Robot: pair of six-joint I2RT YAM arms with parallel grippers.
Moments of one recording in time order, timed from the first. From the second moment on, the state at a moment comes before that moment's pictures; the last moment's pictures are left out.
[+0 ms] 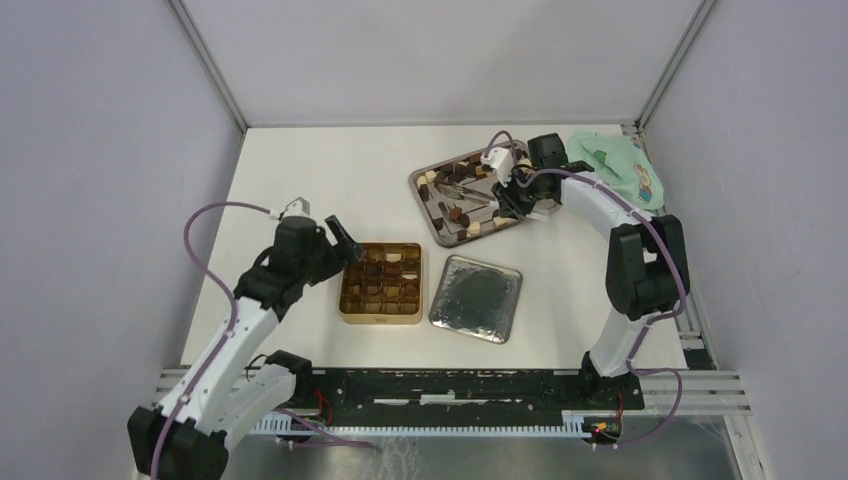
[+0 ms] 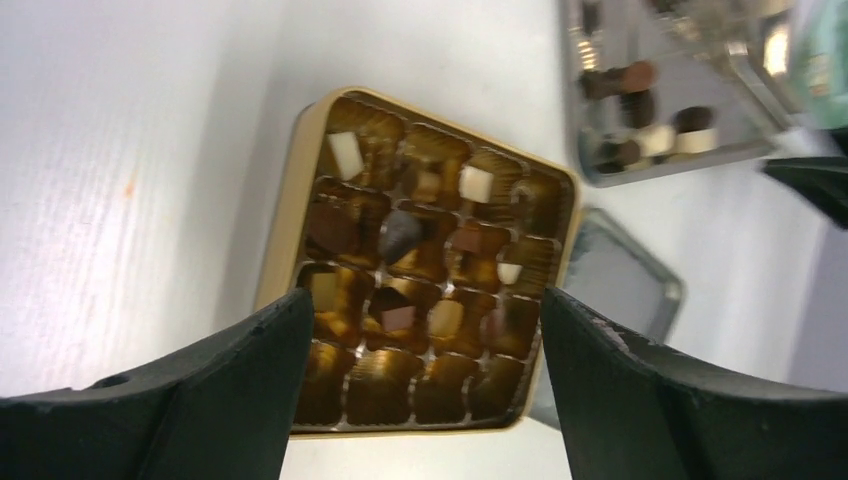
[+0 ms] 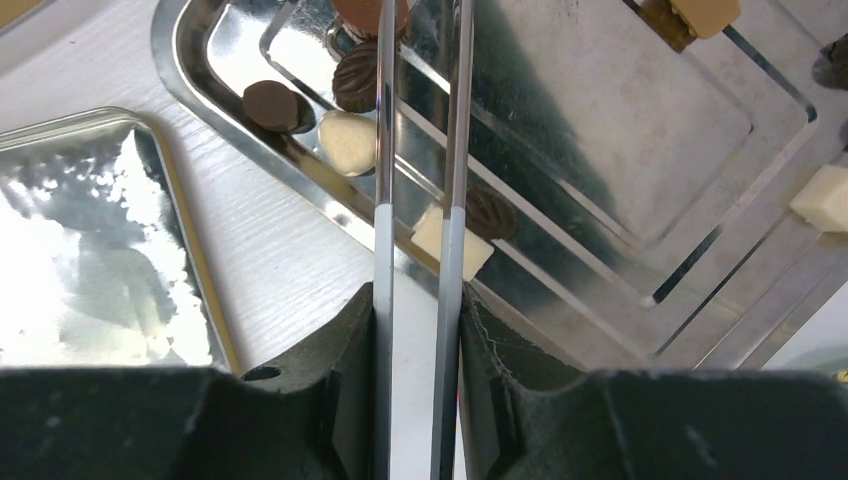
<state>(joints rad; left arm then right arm) -0.32 0.78 0.68 -0.54 -0.06 -0.76 0.25 1.82 1.36 -0.53 -0.44 -0.68</state>
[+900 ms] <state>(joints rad) -0.29 1.55 0.98 -0.62 -0.15 -0.40 0.18 1.62 1.16 -0.51 -0.65 -0.62</state>
